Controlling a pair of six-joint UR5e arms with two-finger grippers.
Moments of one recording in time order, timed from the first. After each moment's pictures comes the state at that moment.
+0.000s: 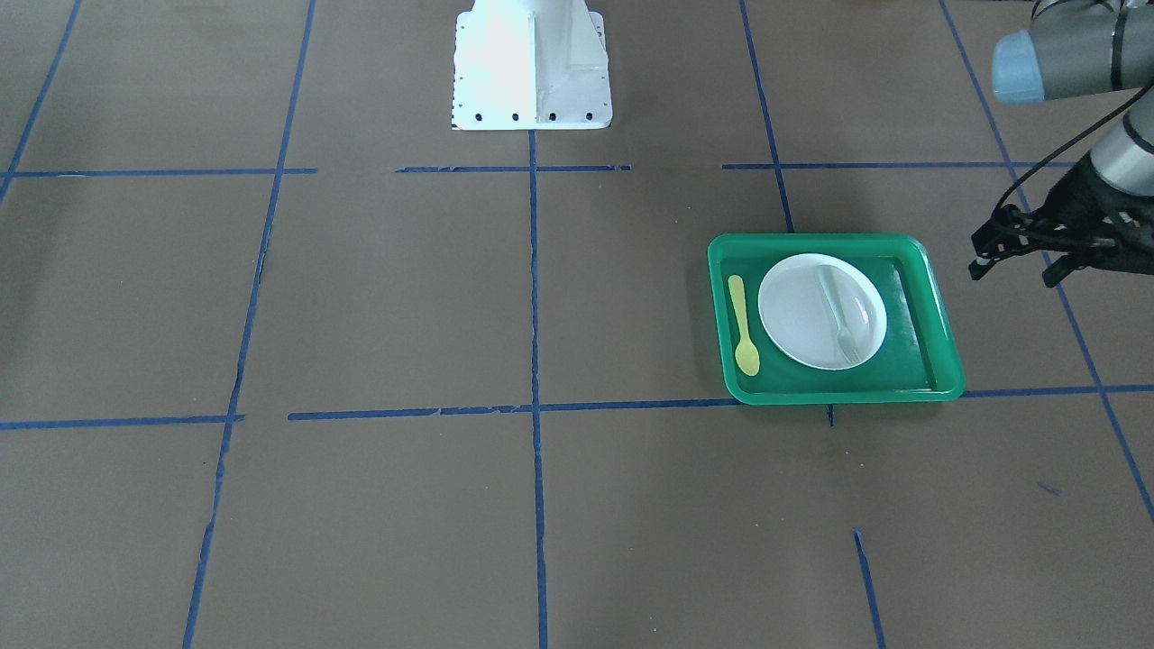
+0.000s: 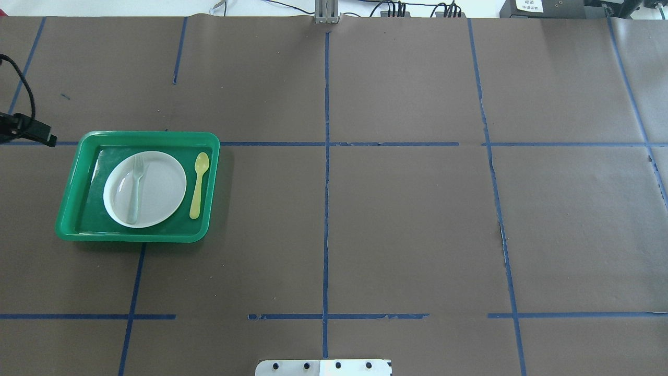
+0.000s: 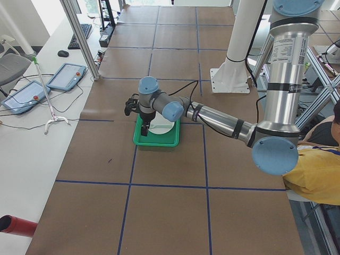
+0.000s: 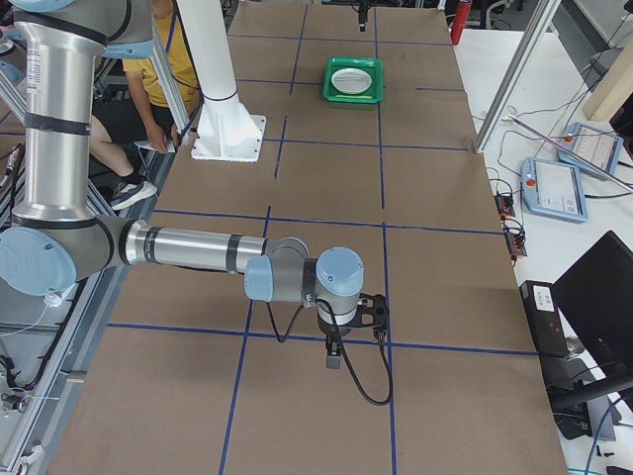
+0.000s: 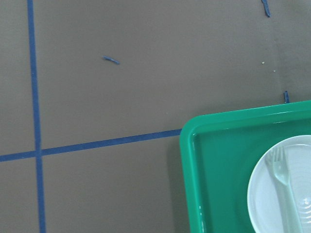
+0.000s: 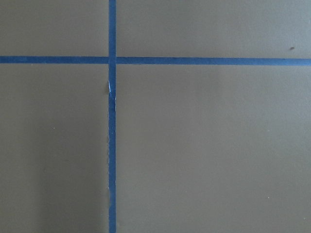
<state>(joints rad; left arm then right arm) -1.08 -1.63 -1.83 -1.89 -2.20 -0.65 1.58 -1.70 1.64 -1.50 2.28 0.01</state>
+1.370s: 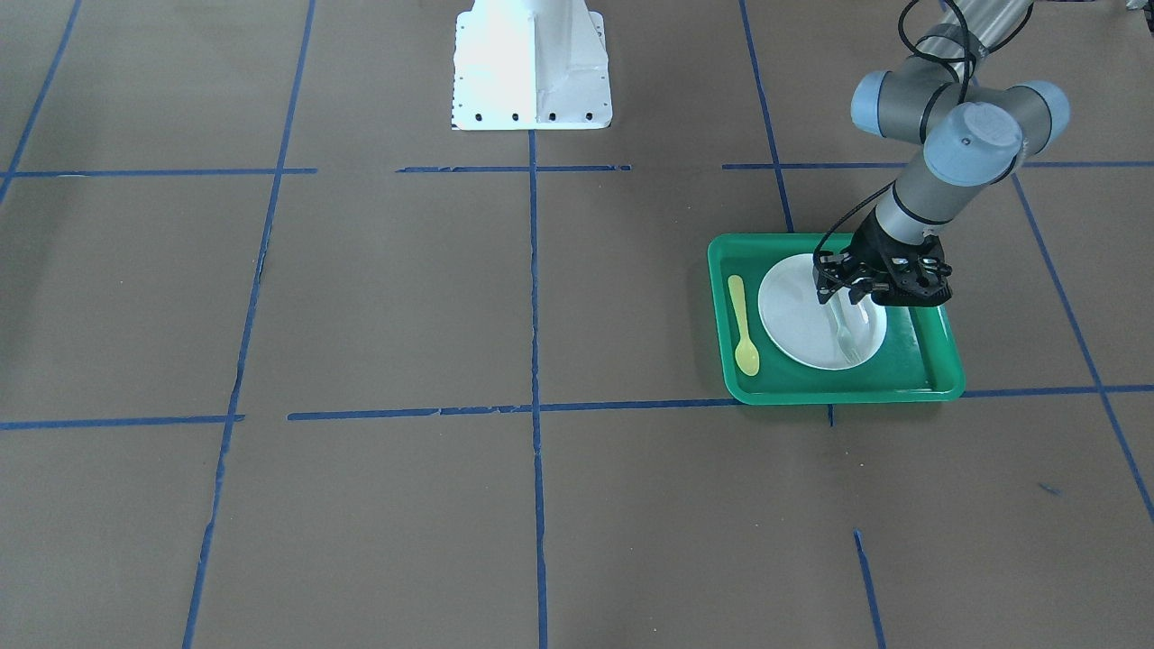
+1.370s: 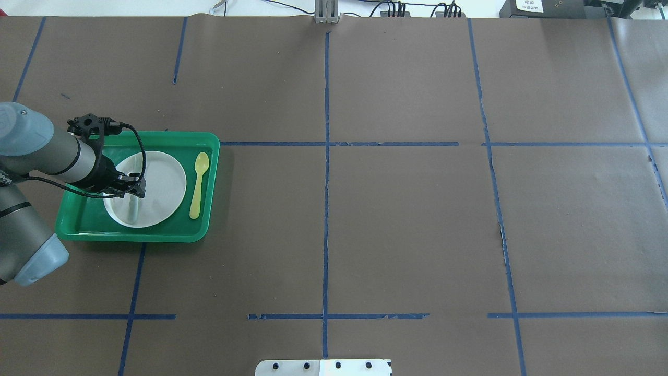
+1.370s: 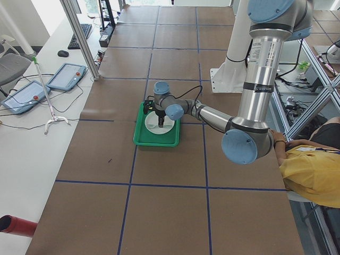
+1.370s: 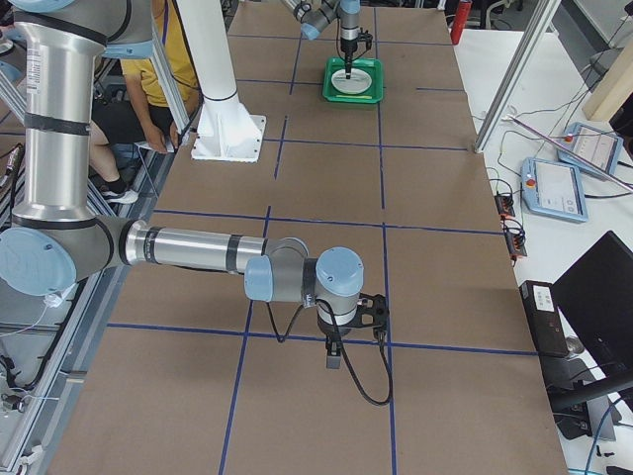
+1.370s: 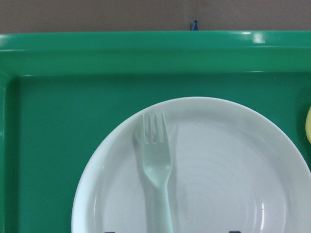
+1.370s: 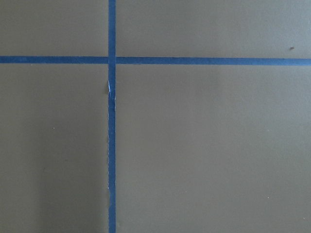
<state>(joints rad) -0.79 -1.71 -1.69 -2.01 -2.07 -0.97 1.58 -1.70 1.64 -1.50 2.28 0.01</state>
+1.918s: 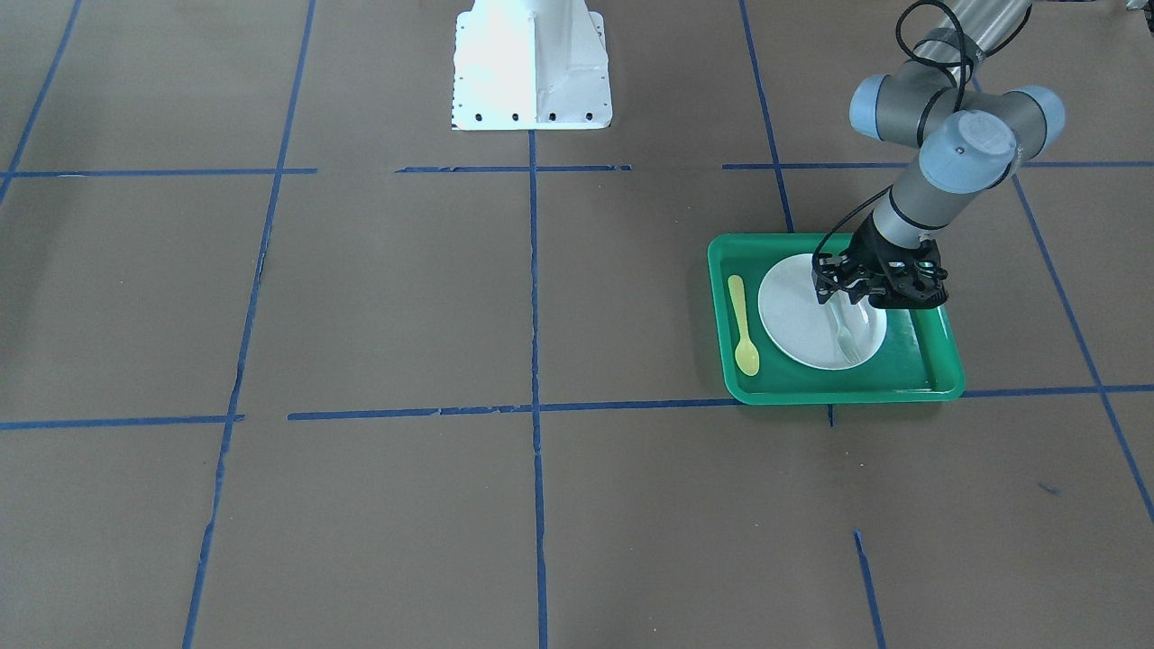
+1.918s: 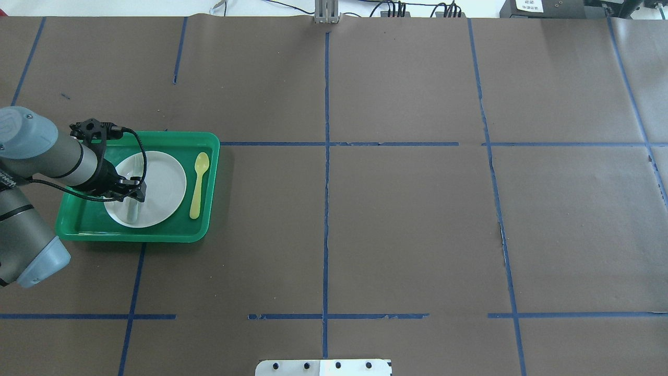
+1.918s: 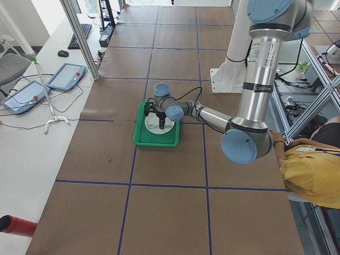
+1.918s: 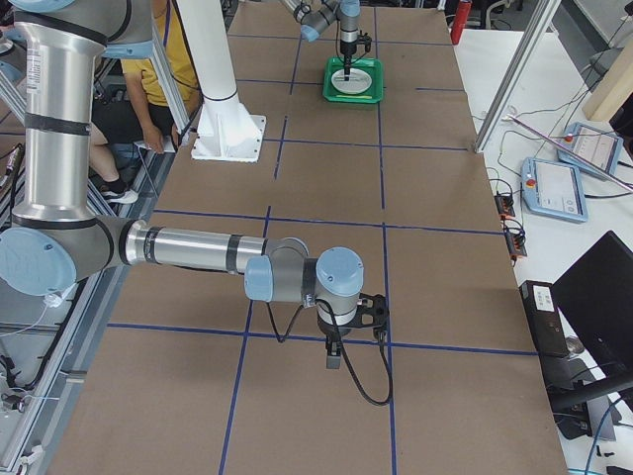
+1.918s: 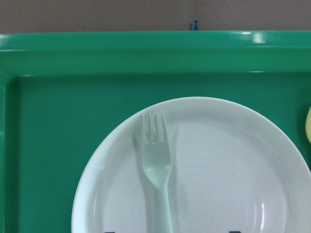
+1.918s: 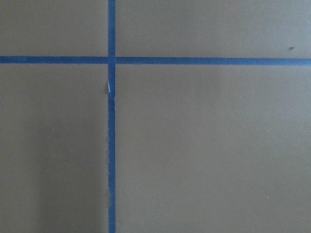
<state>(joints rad) -0.78 -1.71 -1.68 -2.01 -2.08 -0.97 1.58 -1.70 1.64 -1.50 2.28 0.01</state>
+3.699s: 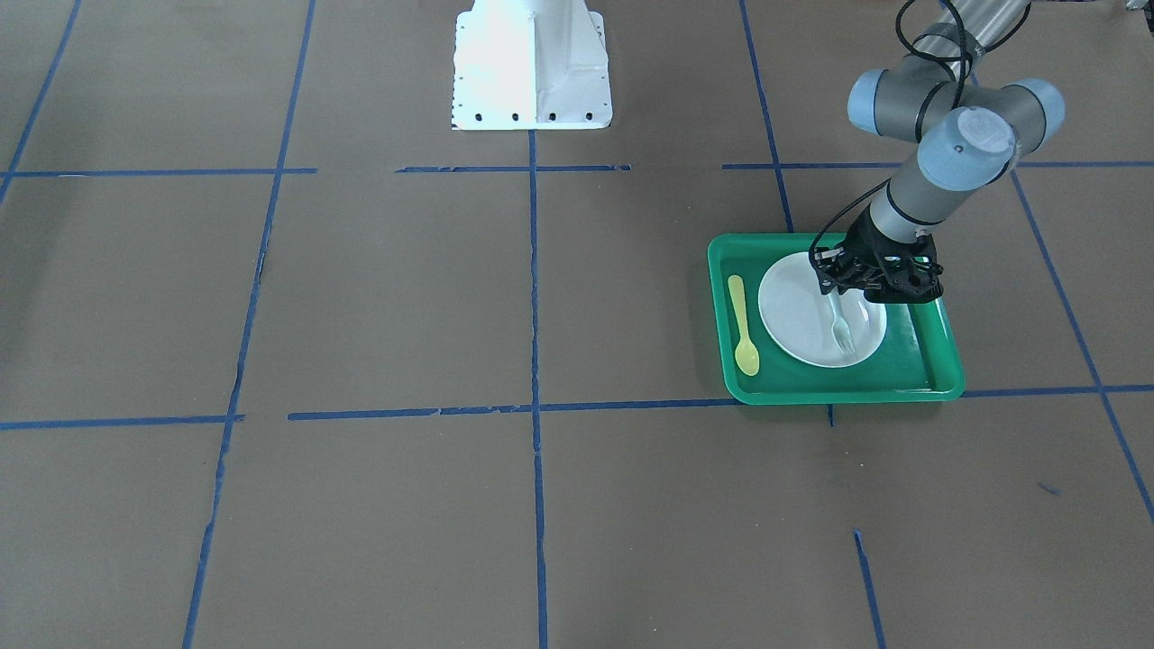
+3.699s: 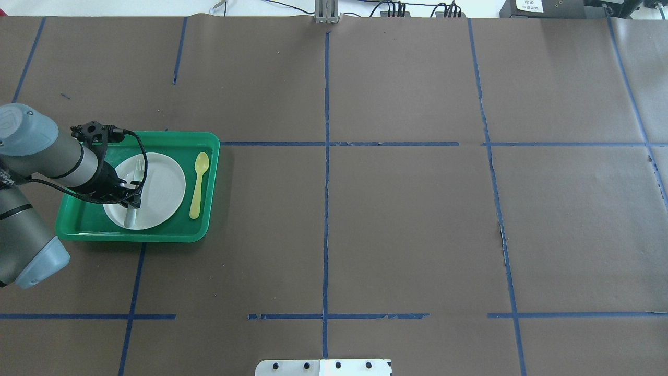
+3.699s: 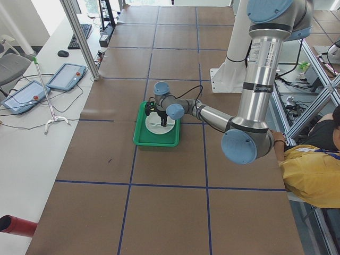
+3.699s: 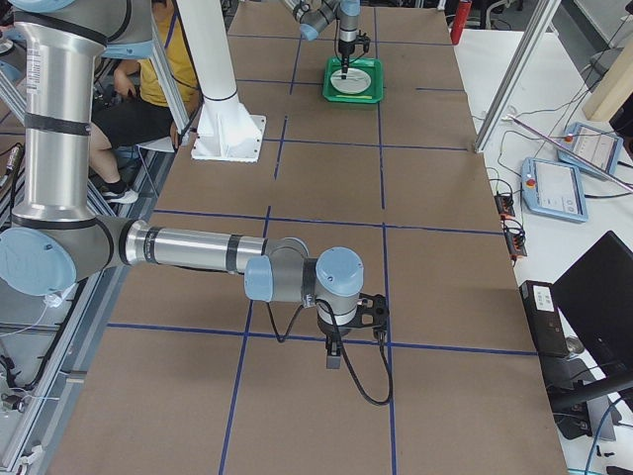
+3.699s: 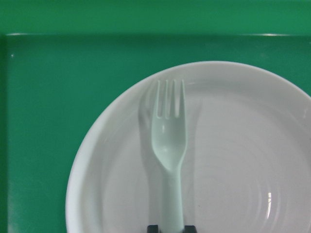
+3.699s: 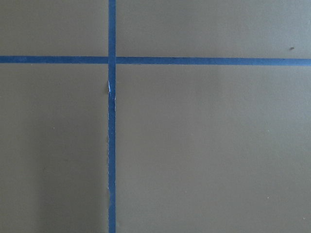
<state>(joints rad) -0.78 -1.71 -1.72 -1.95 -2.15 -0.97 1.58 -1.70 1.64 -1.50 2.28 0.01</state>
